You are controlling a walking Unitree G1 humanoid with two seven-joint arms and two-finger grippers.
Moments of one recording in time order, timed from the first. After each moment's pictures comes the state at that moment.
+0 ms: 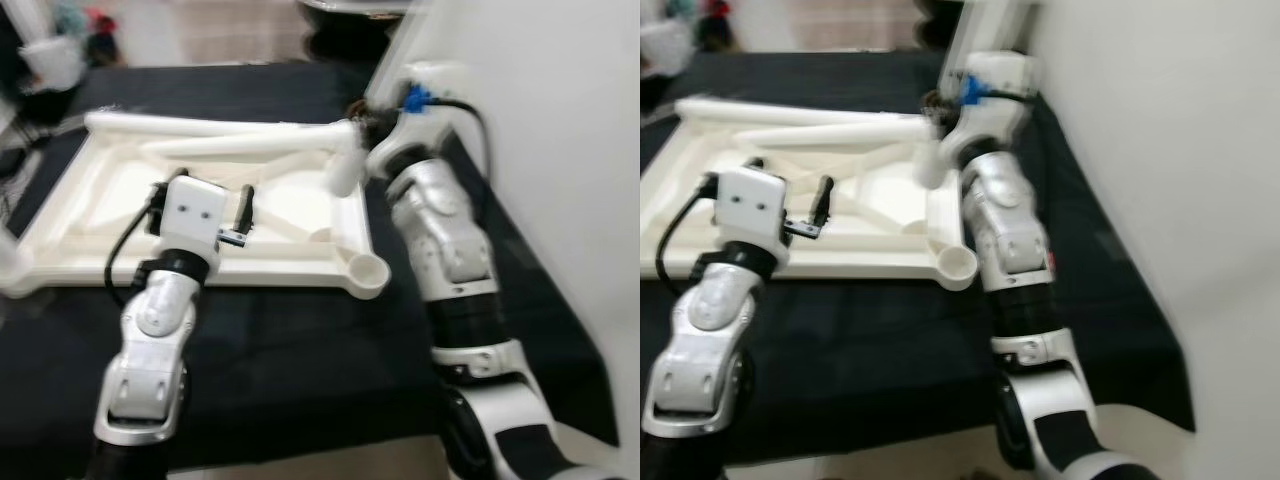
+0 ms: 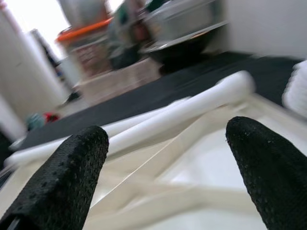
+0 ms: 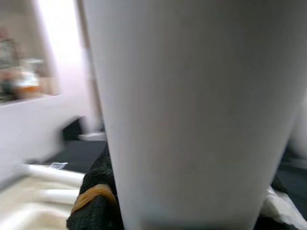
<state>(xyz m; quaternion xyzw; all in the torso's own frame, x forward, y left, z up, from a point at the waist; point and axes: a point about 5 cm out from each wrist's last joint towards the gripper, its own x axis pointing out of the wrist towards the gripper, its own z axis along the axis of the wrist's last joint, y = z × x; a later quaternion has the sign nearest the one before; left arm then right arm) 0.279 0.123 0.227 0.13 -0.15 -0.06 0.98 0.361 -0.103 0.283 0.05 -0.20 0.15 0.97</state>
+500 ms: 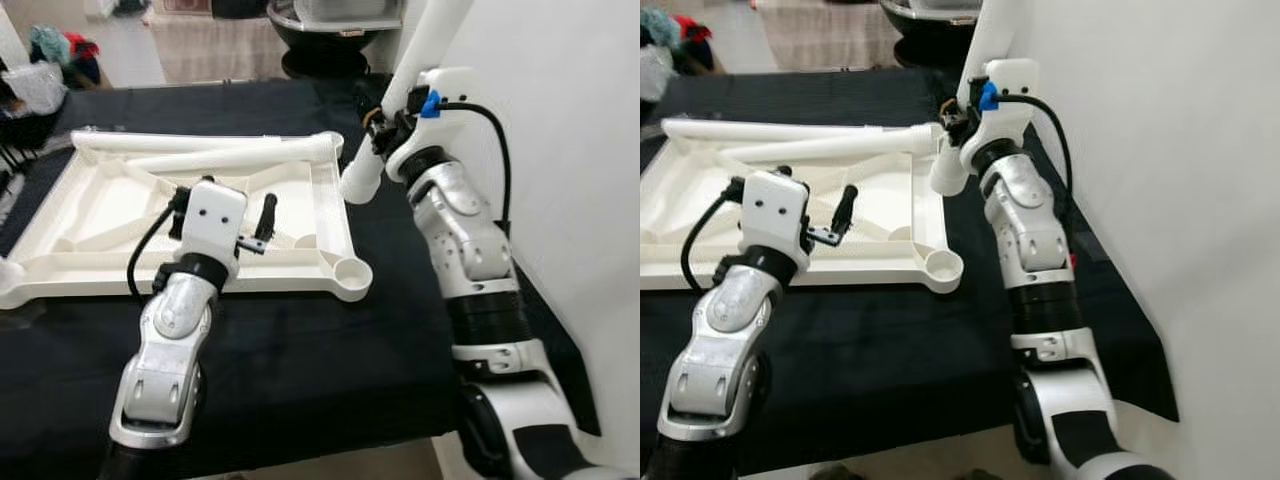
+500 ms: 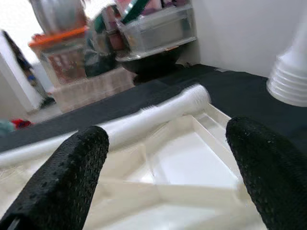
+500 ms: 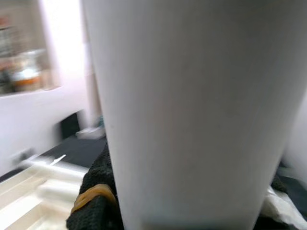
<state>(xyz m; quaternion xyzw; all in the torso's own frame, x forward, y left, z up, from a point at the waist) 0.268 0.125 0.209 0.10 -0.11 -0.09 0.98 0.371 -0.117 0.294 0.03 -0.18 0.22 0.96</state>
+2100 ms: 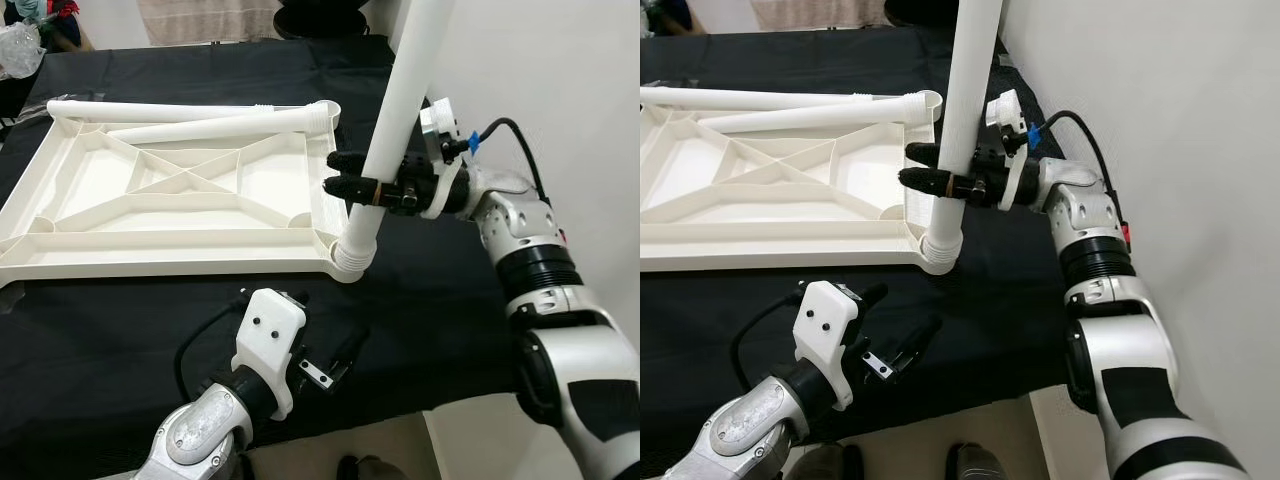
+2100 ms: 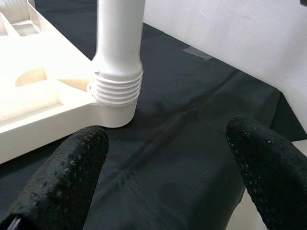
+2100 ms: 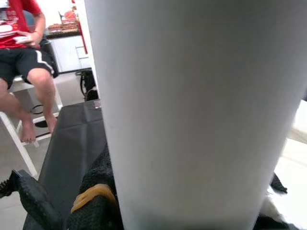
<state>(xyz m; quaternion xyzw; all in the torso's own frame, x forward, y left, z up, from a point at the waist) 0.185 0.072 0.180 -0.02 0.00 -0.31 0.95 0.367 -0.134 0.260 -0.04 -0.07 0.65 0.76</state>
